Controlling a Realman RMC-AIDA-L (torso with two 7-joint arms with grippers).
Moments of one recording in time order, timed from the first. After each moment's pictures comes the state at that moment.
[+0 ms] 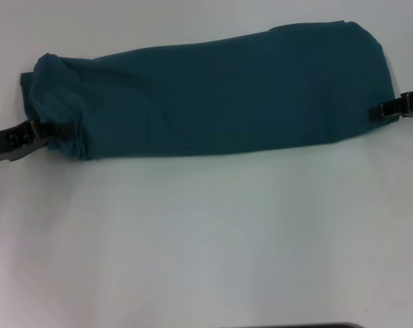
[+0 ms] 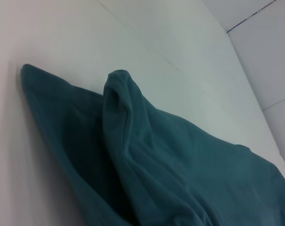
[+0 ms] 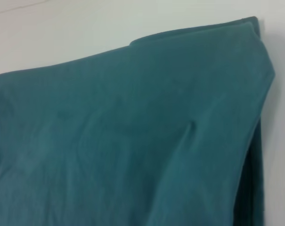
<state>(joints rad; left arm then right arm) -0.39 -2.10 -2.56 -0.76 -1.00 1.39 -2.22 0.57 1.97 -0.68 -0.80 -2.50 -1.38 2.33</state>
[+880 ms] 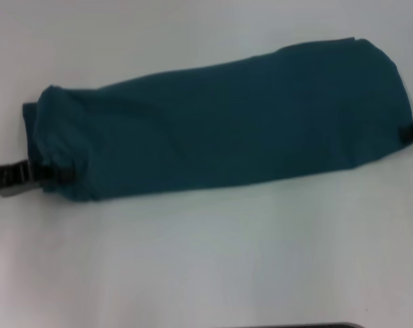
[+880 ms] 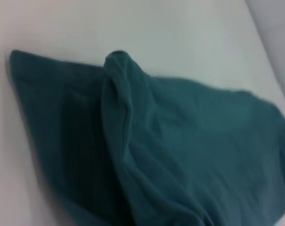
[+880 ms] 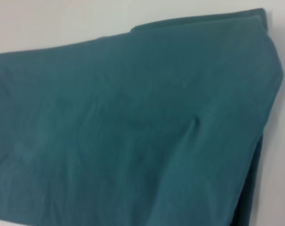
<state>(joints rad) -0.38 -2.08 -2.55 -0.87 -0.84 1.61 -2.29 0.57 1.95 -0.68 -0.92 -2.60 -1.58 2.35</state>
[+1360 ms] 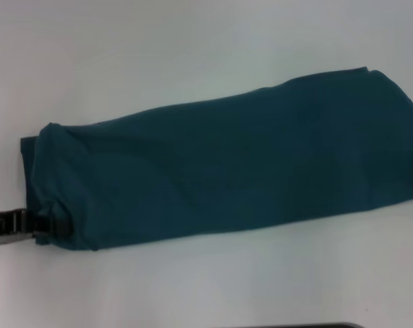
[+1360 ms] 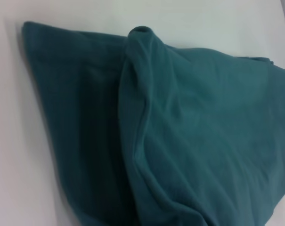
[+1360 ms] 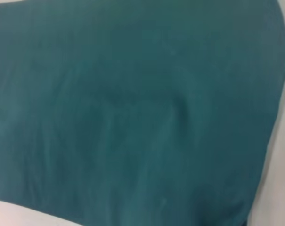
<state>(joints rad) -0.33 -2.10 -2.55 -0.96 -0.72 1.79 -2.32 0.54 1.97 -0.68 -0.96 -2.73 -1.72 2.34</state>
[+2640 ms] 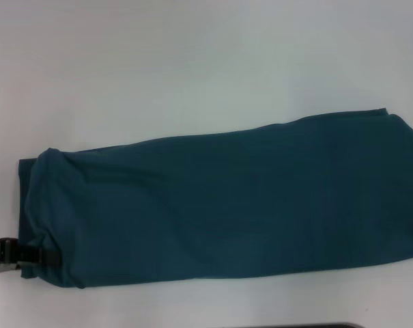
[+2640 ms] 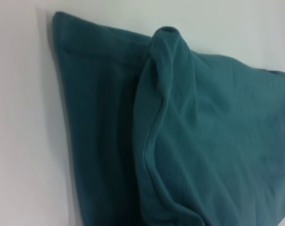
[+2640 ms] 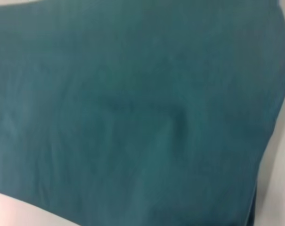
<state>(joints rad) -0.29 -2.11 -2.59 -1.04 -0.65 1.89 -2.34 0.39 2.03 -0.61 -1.12 -2.73 -1.89 2.31</state>
